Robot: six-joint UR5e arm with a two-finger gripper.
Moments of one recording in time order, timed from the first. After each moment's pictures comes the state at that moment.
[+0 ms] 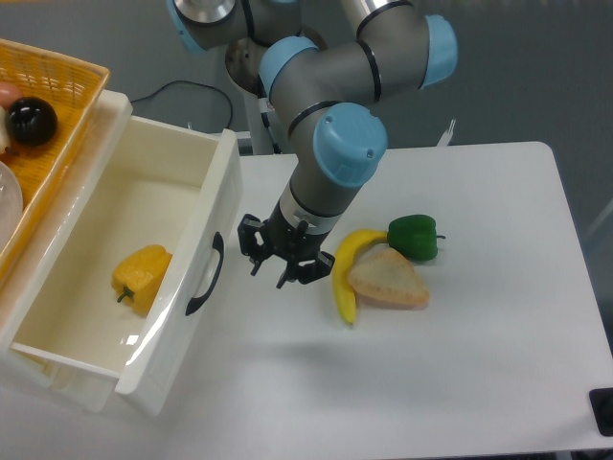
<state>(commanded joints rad) 2.42 -1.88 -1.50 -1.38 1.18 0.75</state>
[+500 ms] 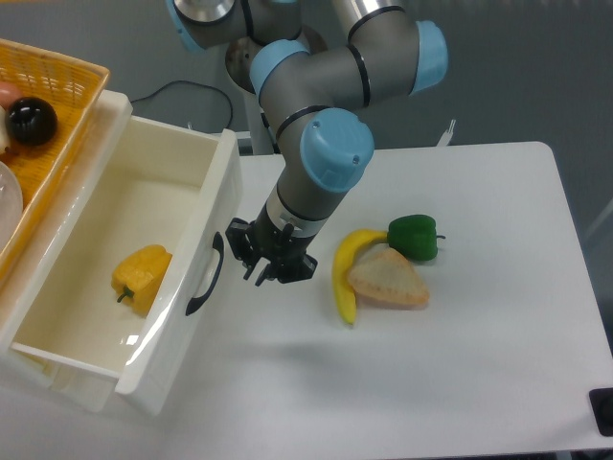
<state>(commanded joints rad) 2.39 -1.89 -1.51 -1.38 1.18 0.75</state>
